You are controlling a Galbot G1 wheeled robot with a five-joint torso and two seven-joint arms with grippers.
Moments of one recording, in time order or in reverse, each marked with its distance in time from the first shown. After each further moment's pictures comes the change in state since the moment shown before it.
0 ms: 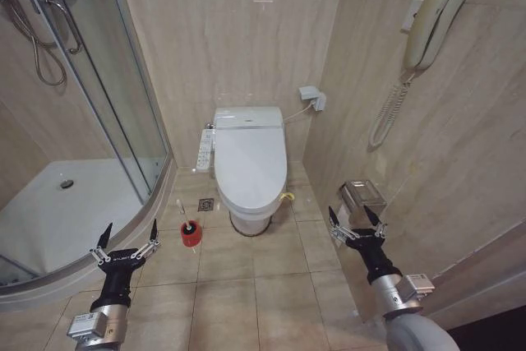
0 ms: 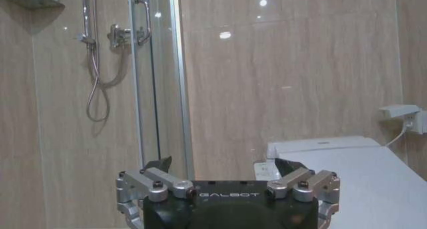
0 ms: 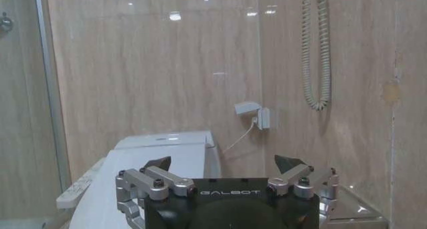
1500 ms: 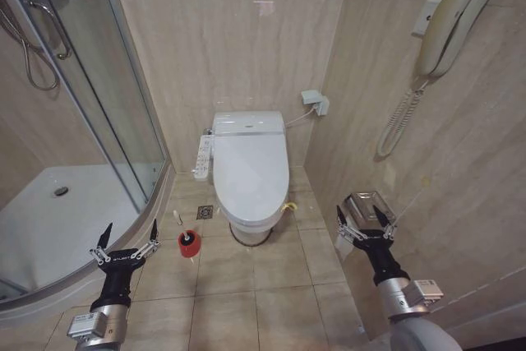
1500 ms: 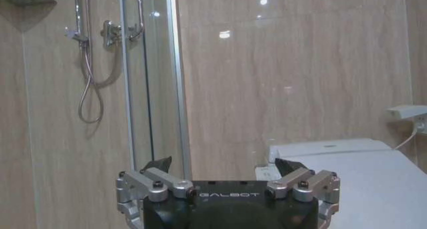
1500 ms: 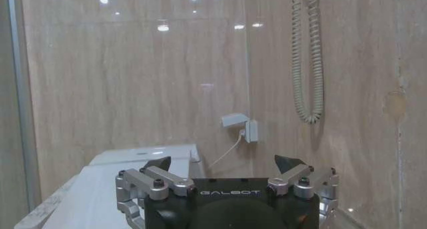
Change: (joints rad) left arm 0.000 0.000 0.000 0.000 0.000 0.000 0.000; right arm -0.016 0.010 0.023 -0.013 -0.004 0.069 0.024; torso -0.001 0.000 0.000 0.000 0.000
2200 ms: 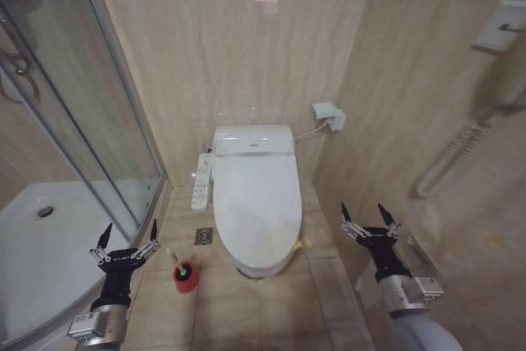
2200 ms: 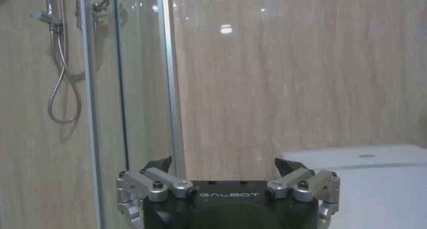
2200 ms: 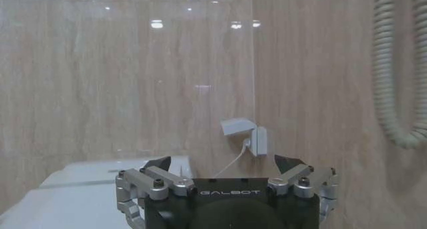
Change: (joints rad) left arm -0.001 0.000 0.000 0.000 0.000 0.000 0.000; right arm 0.025 -0.012 0.008 -0.028 -0.010 0.019 0.033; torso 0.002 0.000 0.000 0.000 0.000
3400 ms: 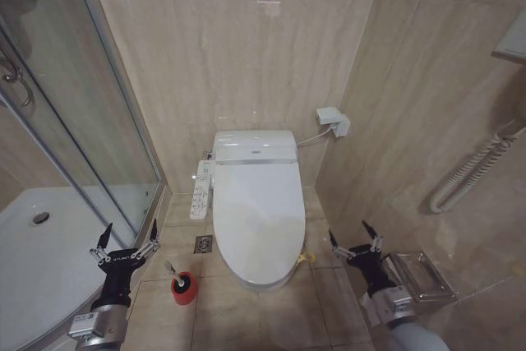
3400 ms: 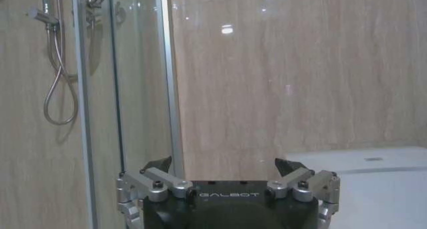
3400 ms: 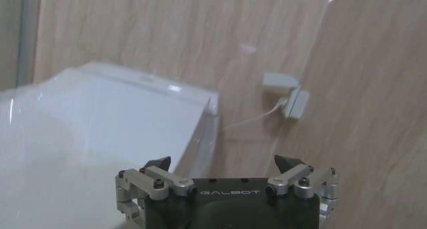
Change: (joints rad) left arm 0.000 0.000 0.000 0.000 0.000 0.000 0.000; right arm -0.003 -0.176 -0.120 -0.217 -0.225 0.036 0.005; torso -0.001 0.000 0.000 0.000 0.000
